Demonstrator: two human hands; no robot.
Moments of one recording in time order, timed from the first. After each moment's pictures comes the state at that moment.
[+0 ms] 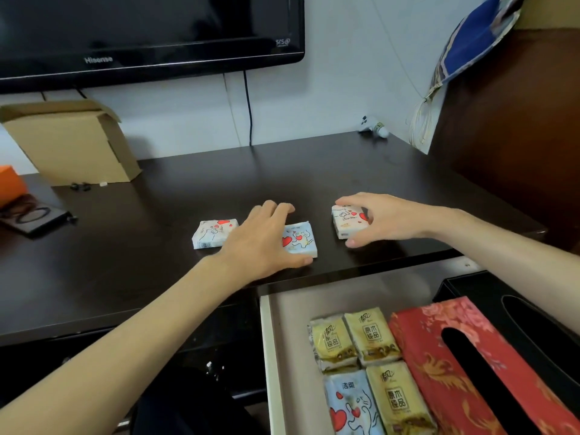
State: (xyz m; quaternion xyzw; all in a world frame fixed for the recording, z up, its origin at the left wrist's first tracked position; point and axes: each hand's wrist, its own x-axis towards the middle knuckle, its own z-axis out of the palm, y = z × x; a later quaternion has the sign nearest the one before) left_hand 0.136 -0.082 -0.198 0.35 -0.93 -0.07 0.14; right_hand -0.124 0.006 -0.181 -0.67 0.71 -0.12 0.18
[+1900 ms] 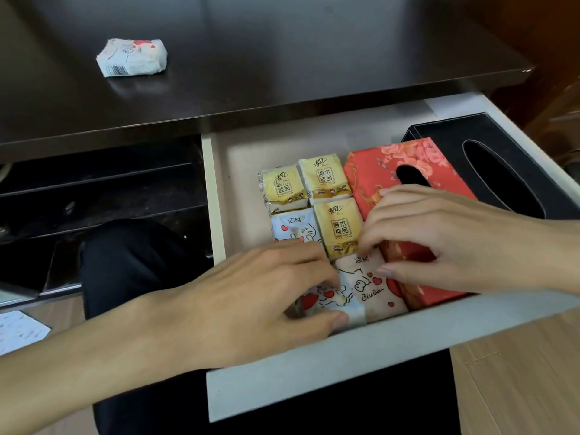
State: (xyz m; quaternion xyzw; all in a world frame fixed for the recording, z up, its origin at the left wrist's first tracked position) left_hand 0.201 0.138 -0.246 0.10 -0.96 -0.26 -0.02; right_hand -0.035 0.248 -0.228 -0.74 0.61 -0.08 0.26
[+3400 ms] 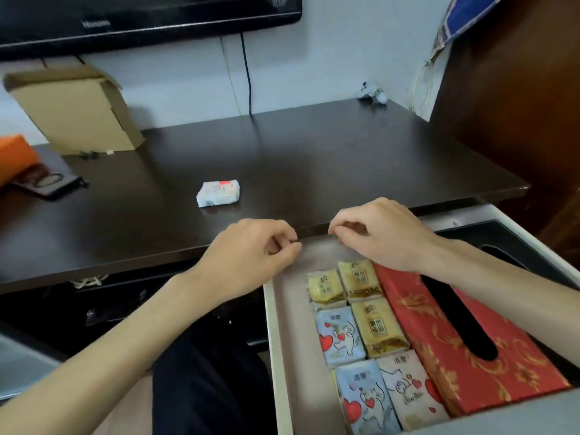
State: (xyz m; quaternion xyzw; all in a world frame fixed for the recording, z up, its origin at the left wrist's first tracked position) left_hand 0.201 0.019 -0.189 0.31 -0.92 -0.15 0.16; right_hand -0.033 0.111 -0.201 -0.68 0.69 -0.23 0.04
